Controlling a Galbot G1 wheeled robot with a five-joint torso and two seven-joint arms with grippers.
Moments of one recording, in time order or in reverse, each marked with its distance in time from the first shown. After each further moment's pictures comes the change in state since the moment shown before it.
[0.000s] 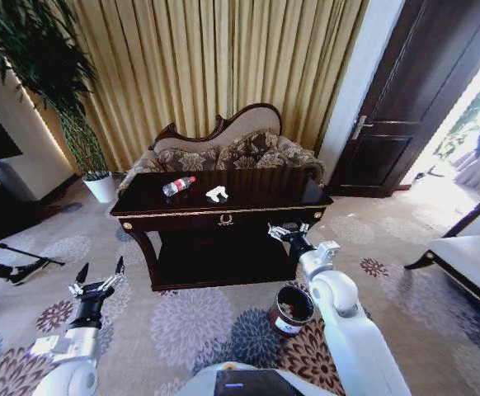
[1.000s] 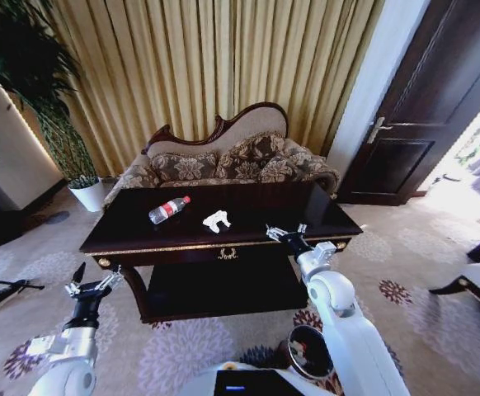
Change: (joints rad) left arm 0.005 0.003 -0.011 0.004 -0.008 0.001 -0.002; right arm 0.004 -0.009 0.005 -0.002 -0.011 0.001 0.015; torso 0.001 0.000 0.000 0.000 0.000
